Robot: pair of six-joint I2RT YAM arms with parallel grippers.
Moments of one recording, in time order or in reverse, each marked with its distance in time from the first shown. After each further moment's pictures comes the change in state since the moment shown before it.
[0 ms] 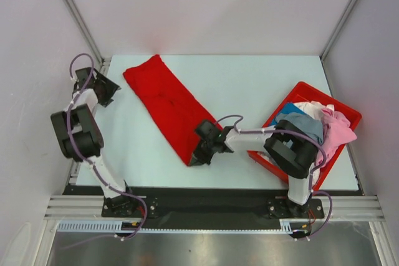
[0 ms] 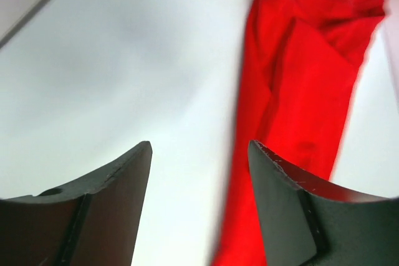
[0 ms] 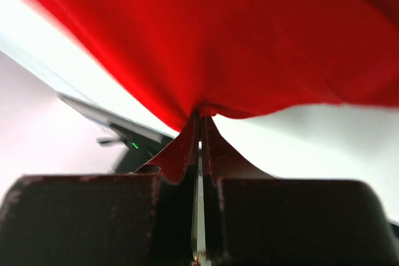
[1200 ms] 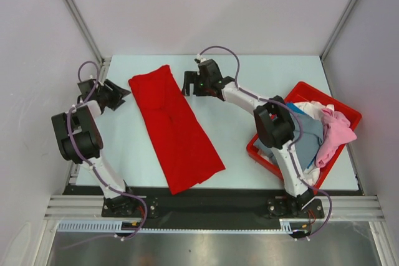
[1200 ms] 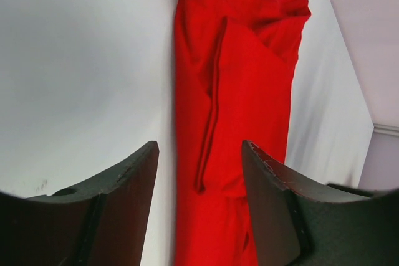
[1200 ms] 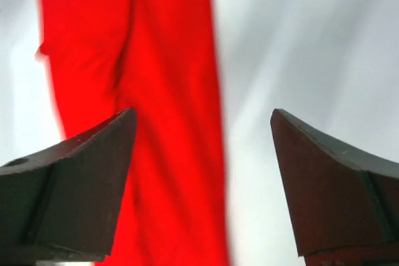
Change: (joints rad) left arm 0.024 -0.138 -0.320 0.306 0.334 0.035; right arm -0.266 0.329 0.729 0.024 0.144 -0.921
